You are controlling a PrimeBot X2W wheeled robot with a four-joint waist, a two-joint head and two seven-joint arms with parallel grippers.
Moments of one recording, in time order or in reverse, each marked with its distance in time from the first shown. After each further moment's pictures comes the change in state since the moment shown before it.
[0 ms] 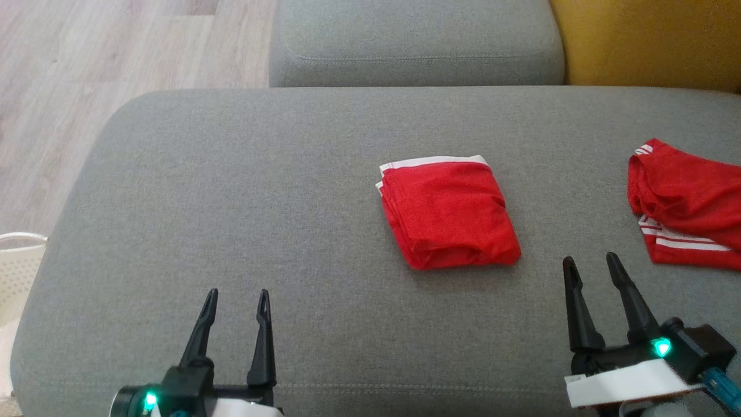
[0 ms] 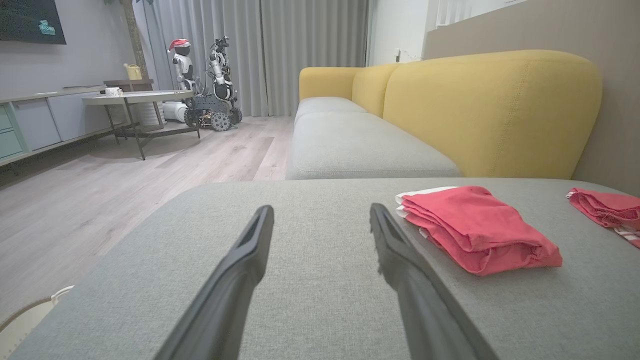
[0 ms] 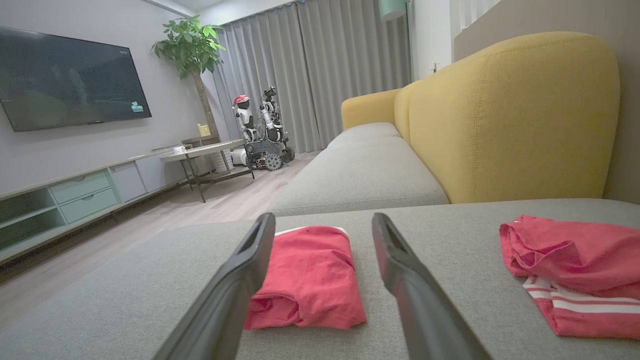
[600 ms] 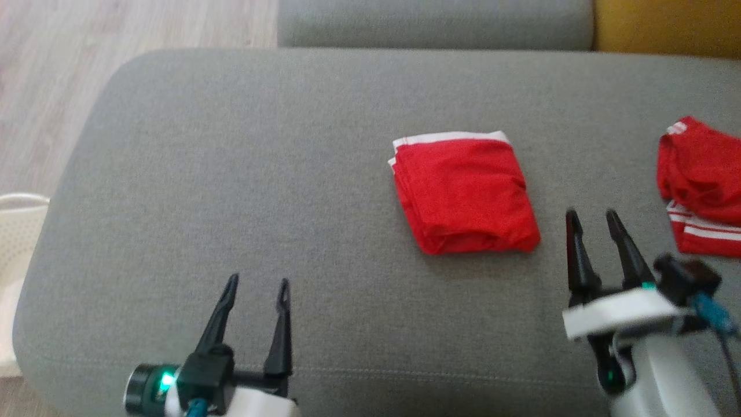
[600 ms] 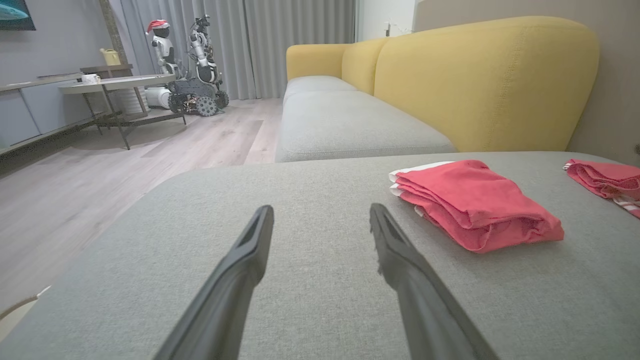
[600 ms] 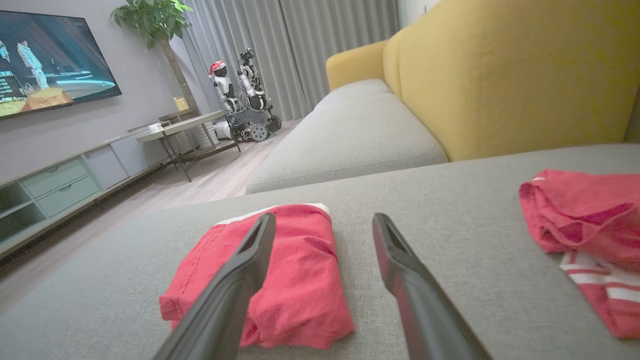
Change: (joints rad) left arm -0.045 0.000 -0.037 0.018 0.036 -0.036 0.000; right arm -0.274 -0.009 -0.036 0.326 0.051 0.000 0.000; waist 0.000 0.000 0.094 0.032
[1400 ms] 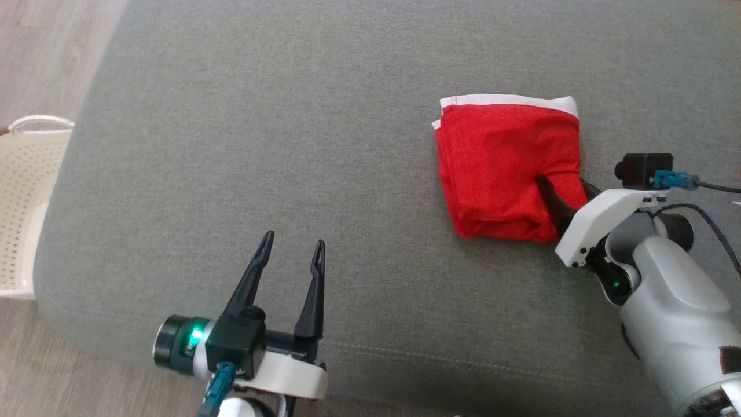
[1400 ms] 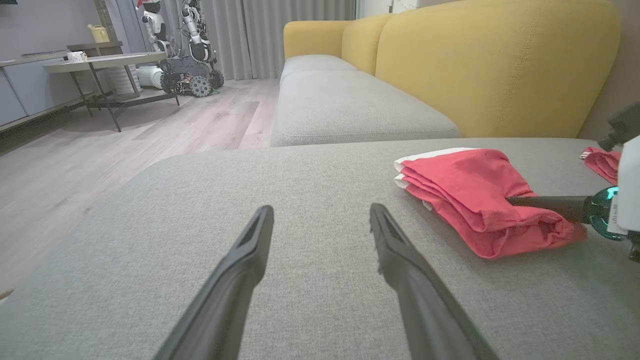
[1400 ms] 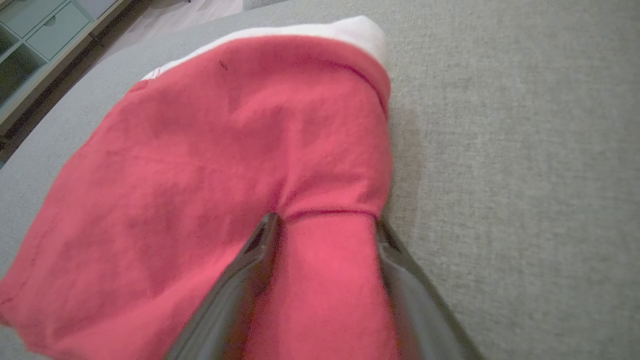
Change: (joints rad) left arm -0.145 -0.003 -0.098 0.028 -0.020 0.007 0.000; right arm -0.465 -0.172 0.366 0.517 0.326 0.000 0.326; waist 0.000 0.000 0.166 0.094
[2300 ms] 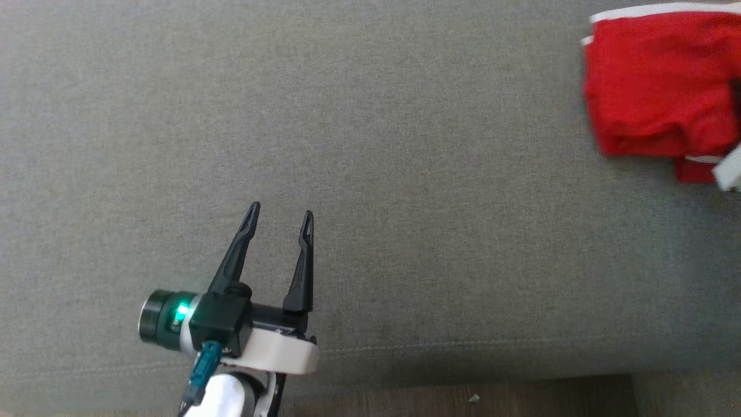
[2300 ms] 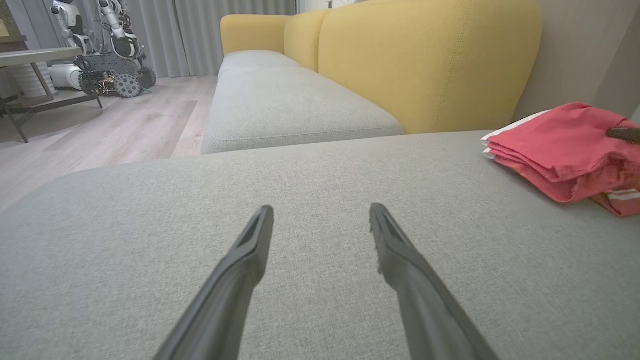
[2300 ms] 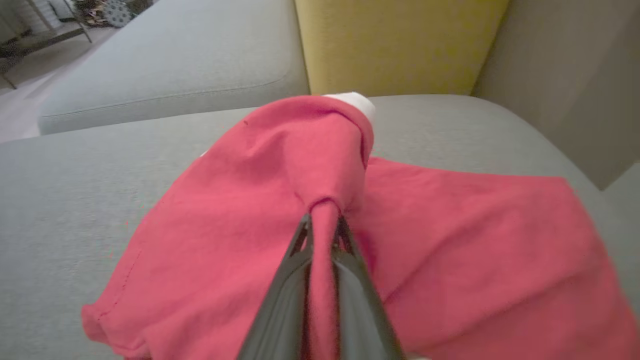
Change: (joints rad) left arm -0.059 0.000 0.033 -0.016 0.005 -0.007 0.000; right arm -0.162 -0.295 -0.007 0.052 0.076 0.000 -0.144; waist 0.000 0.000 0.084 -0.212
